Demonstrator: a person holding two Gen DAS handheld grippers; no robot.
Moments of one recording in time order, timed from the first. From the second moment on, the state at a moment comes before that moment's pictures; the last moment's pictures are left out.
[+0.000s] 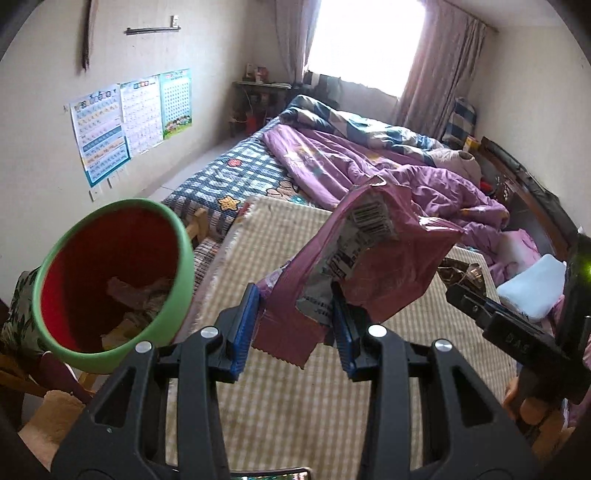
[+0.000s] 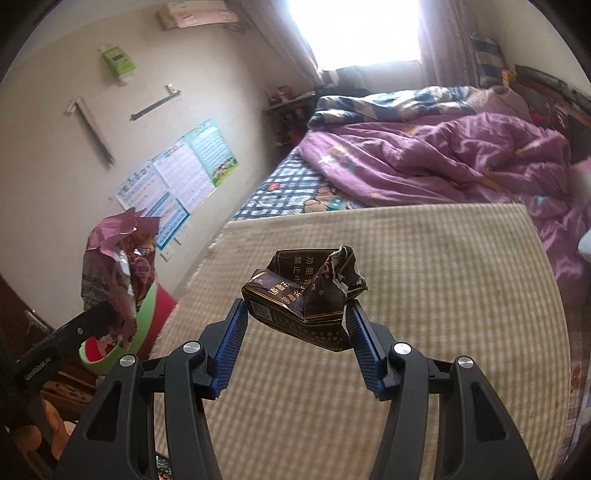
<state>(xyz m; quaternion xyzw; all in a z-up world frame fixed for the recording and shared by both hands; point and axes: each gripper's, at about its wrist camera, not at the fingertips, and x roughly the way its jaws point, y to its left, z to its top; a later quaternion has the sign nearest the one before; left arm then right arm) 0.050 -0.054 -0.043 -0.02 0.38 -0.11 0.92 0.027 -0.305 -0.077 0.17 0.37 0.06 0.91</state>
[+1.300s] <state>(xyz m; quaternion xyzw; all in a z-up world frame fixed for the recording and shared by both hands) 0.056 0.092 -0.067 -0.07 0.38 0.04 0.92 0.057 -0.168 -0.072 0.10 0.38 0.15 0.90</state>
